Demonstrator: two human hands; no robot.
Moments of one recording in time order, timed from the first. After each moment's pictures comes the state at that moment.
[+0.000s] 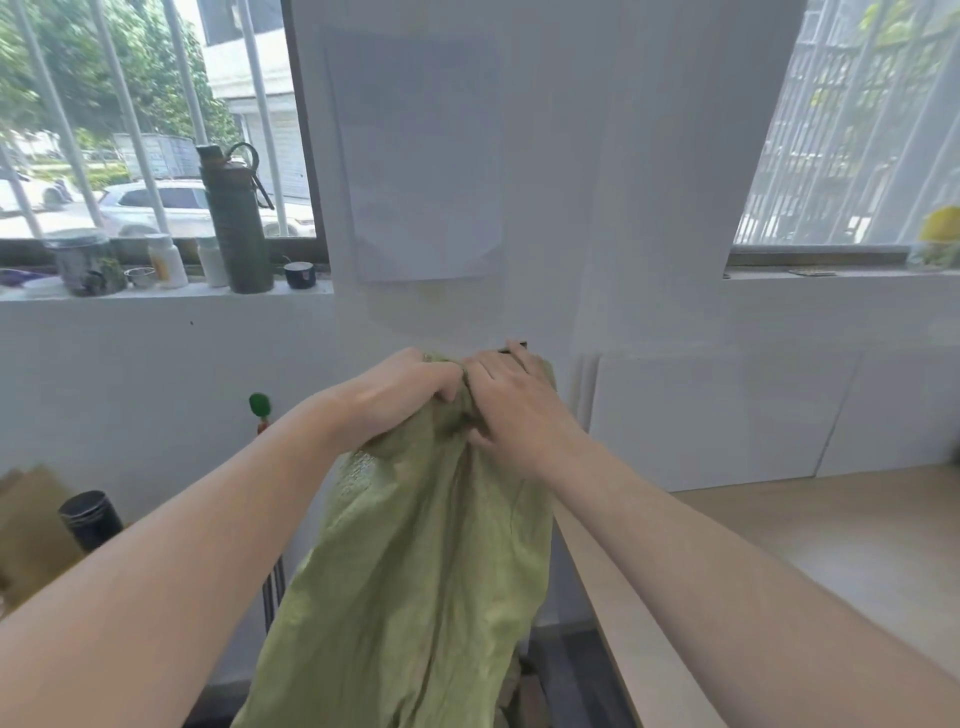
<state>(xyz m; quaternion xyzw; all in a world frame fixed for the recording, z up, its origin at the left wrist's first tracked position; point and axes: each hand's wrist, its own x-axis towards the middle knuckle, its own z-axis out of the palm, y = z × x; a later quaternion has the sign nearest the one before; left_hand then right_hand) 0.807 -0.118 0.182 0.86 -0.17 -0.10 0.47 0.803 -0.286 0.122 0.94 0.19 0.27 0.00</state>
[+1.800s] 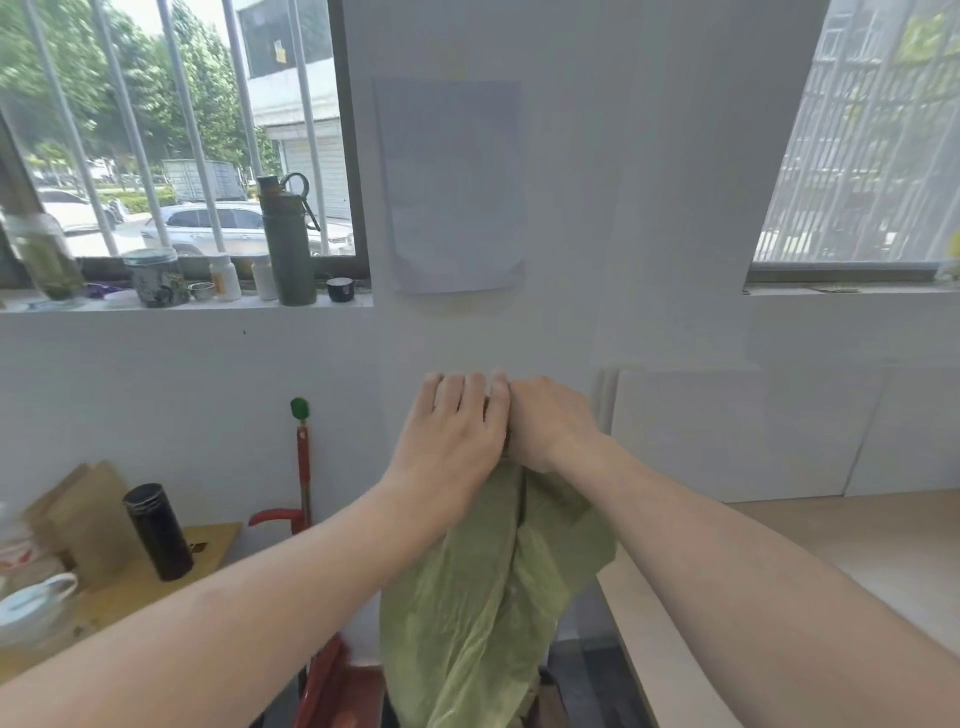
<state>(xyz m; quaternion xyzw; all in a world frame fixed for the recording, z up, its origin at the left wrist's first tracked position) 0.762 -0.122 0.120 0.88 -0.27 0.35 -0.16 0.773 -0.267 0.144 0.98 0.07 0.17 -0.02</state>
